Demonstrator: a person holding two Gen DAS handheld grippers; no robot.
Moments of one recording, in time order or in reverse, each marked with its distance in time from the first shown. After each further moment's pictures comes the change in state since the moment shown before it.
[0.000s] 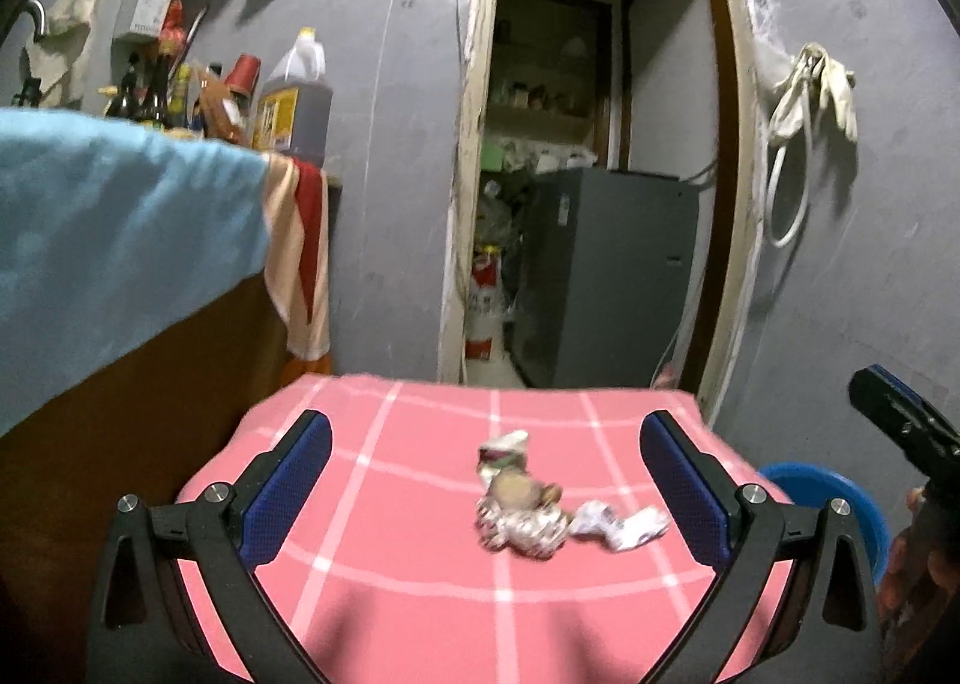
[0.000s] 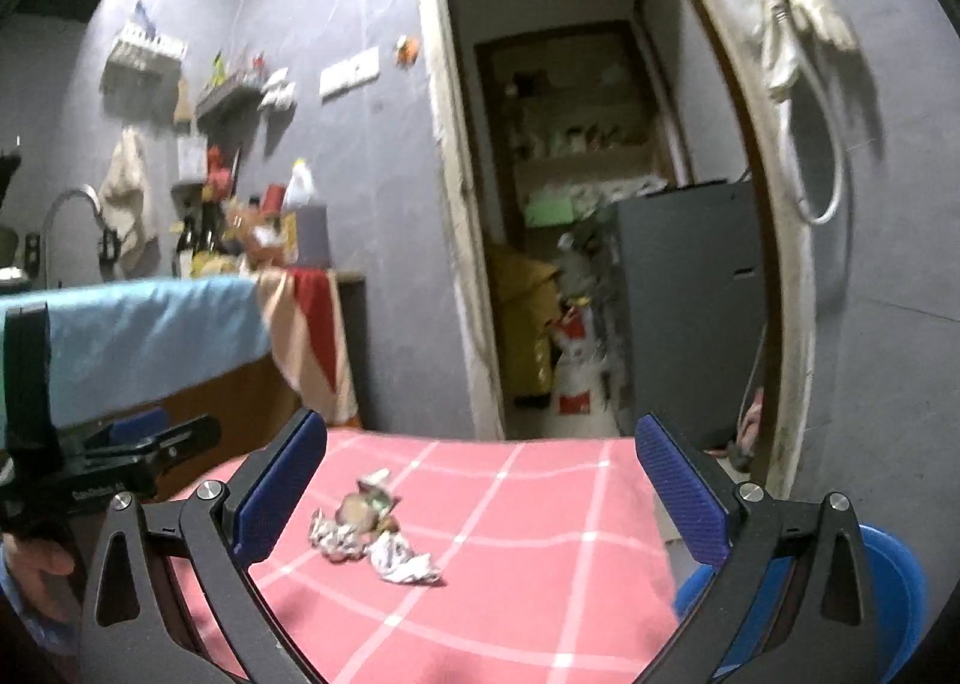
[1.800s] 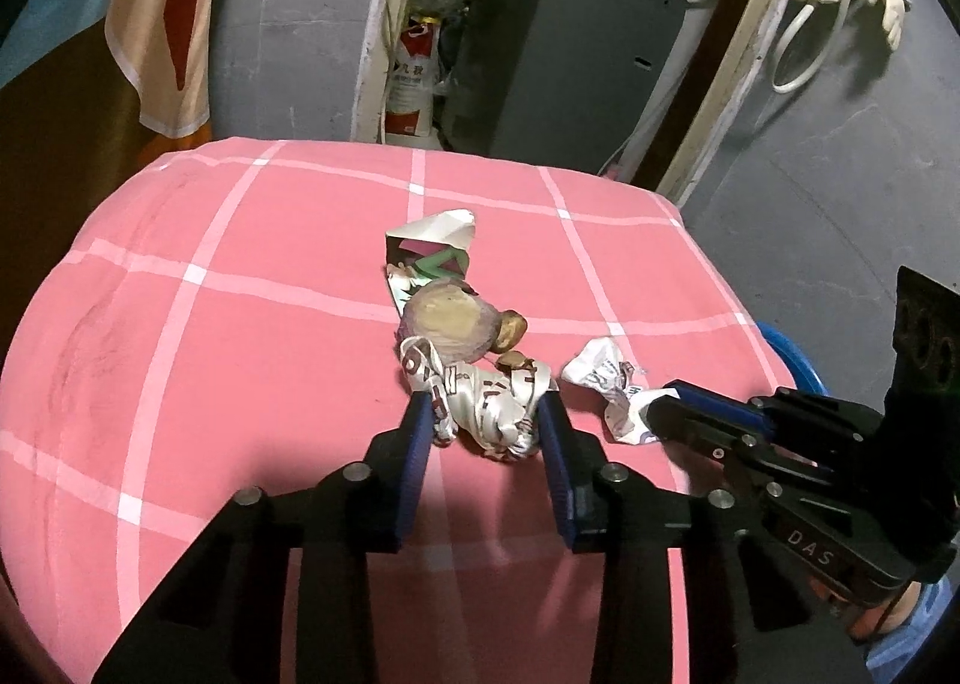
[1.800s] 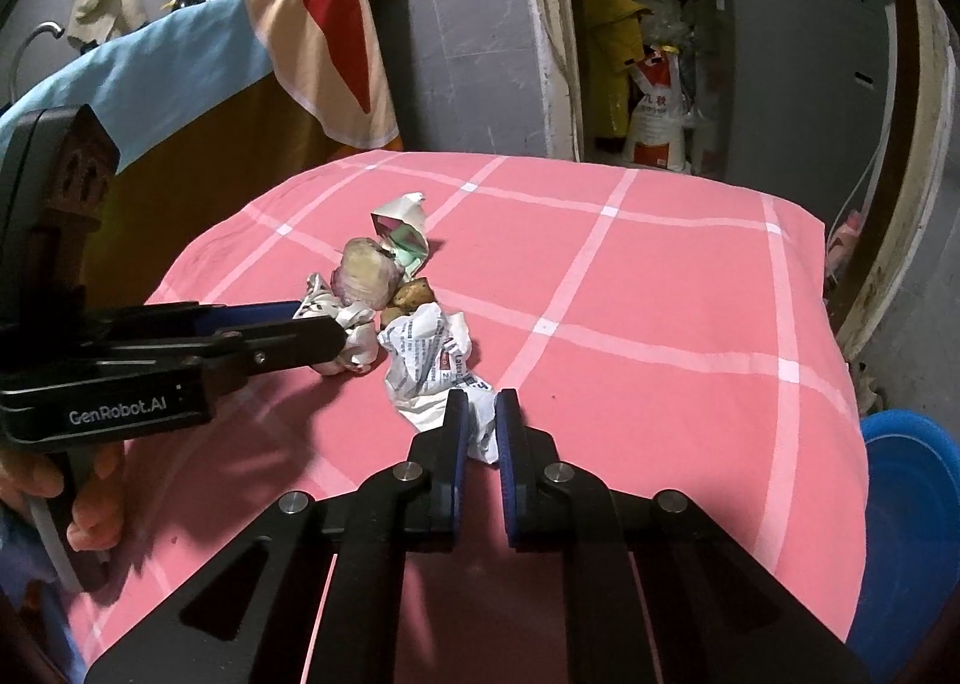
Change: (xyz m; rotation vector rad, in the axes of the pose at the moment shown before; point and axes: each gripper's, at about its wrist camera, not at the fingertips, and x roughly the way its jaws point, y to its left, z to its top) left arm 0.118 0.000 -0.031 -0.073 0.572 -0.216; right arm 0.124 0.017 -0.070 -0.030 0.669 0.162
